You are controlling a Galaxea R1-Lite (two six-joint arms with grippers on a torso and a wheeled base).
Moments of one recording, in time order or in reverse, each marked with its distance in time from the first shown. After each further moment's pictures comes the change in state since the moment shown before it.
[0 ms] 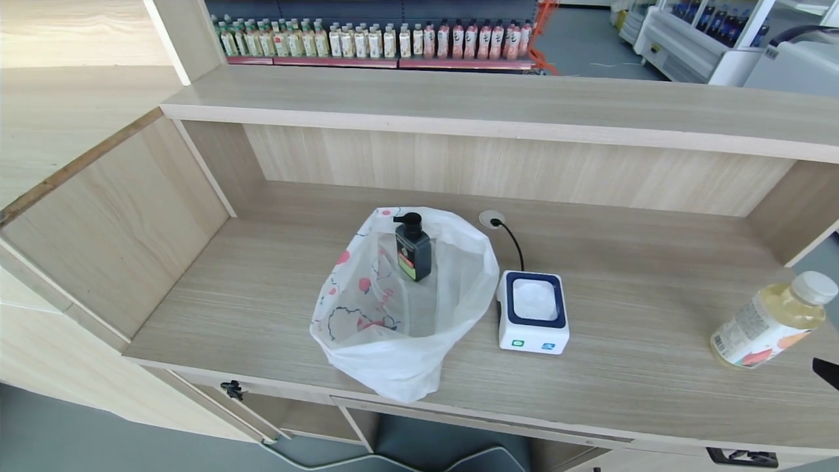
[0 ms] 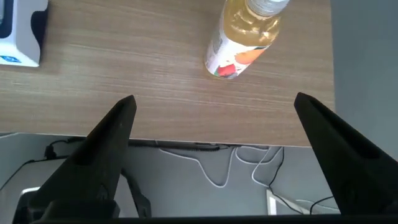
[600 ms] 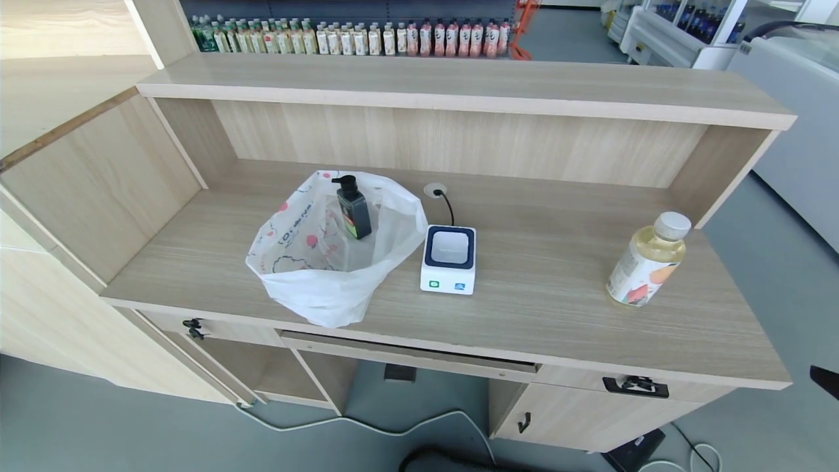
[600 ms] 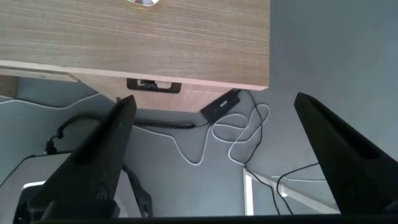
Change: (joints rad) left arm 0.001 0.000 0.000 0.000 0.001 0.000; right arm 0.000 0.002 0.016 0.000 0.001 -0.003
